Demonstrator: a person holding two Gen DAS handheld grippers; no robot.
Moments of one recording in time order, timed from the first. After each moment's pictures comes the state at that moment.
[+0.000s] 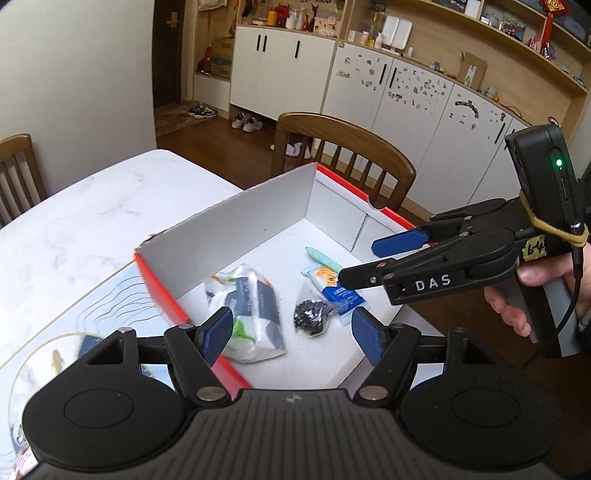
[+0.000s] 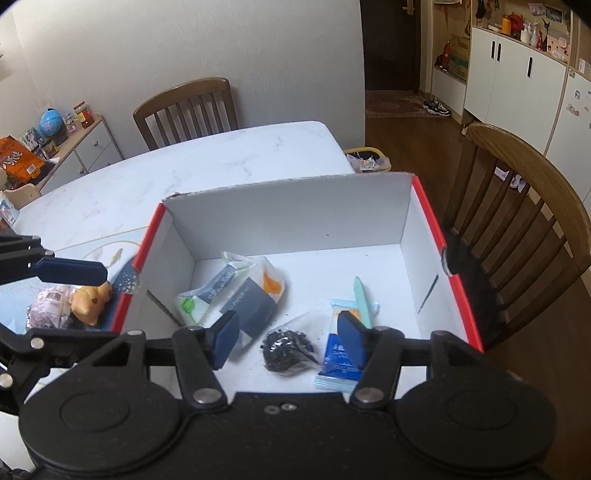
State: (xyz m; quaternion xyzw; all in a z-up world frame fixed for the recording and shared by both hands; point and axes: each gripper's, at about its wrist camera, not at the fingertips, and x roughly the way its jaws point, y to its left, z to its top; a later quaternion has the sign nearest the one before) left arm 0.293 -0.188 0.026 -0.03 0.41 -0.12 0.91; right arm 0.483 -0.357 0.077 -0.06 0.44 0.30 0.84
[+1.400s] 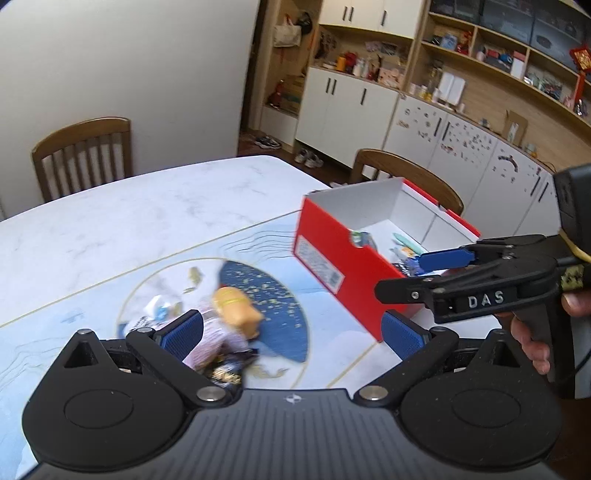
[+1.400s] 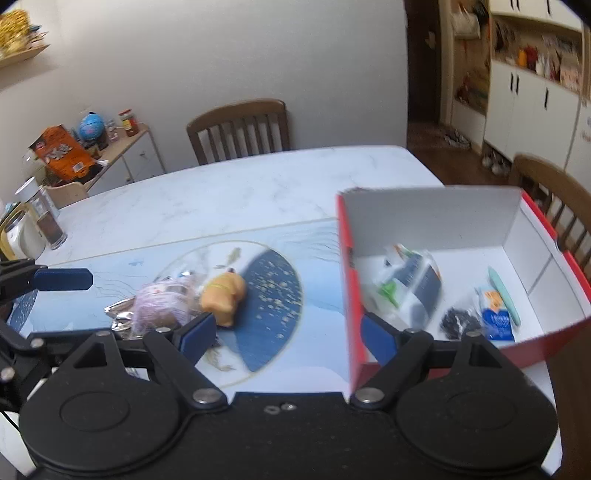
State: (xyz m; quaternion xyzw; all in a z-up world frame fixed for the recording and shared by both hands) left arm 0.127 -0.044 0.020 -0.09 0.34 -0.03 0.93; right arm 0.335 -0.226 0.090 -0.06 0.38 0.32 0.87
